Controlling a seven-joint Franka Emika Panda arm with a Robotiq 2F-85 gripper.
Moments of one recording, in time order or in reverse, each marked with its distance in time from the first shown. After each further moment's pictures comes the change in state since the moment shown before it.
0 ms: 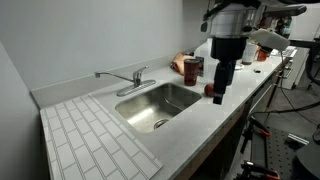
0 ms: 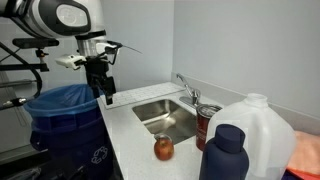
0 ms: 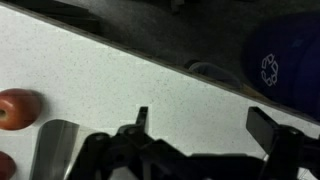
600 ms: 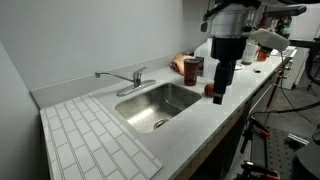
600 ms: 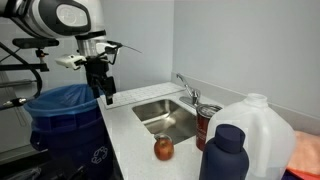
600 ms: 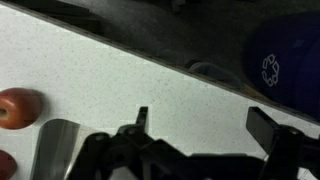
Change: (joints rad) arm 0.000 0.000 0.000 0.000 -0.005 0.000 0.000
